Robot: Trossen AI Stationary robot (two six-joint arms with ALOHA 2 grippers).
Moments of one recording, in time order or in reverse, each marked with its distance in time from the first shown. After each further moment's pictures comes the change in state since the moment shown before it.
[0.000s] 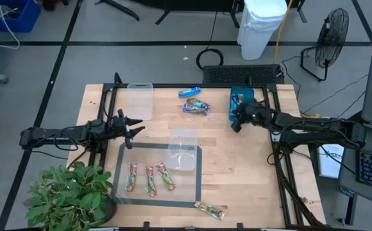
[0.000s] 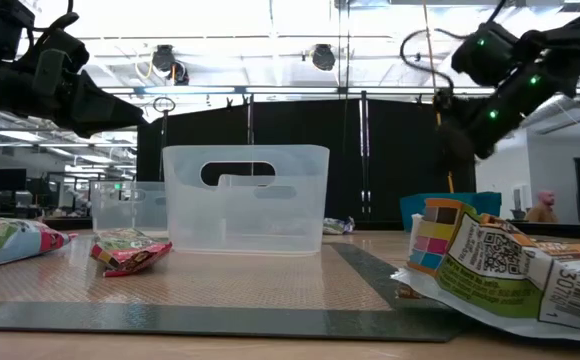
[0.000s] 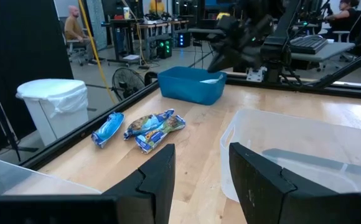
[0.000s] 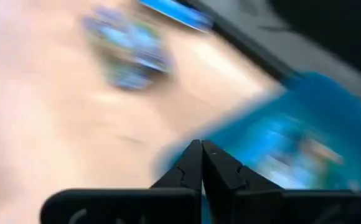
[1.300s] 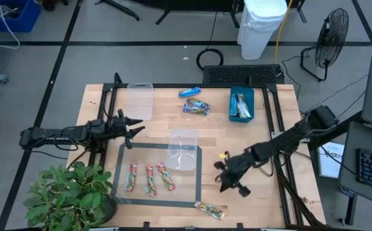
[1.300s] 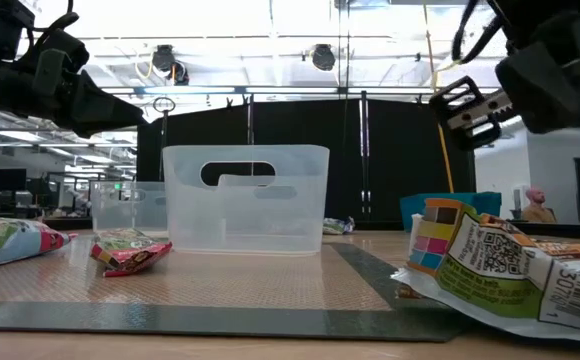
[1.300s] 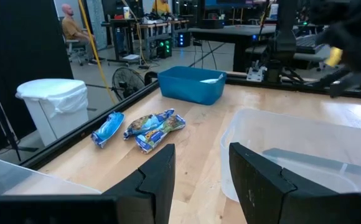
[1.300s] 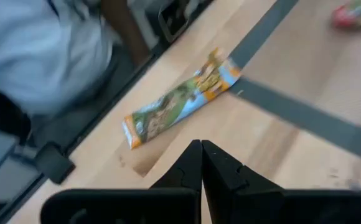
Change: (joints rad) left arm 0.000 0.000 0.000 0.000 0.000 0.000; right arm 0.846 0.543 0.278 0.208 -0.598 -0.040
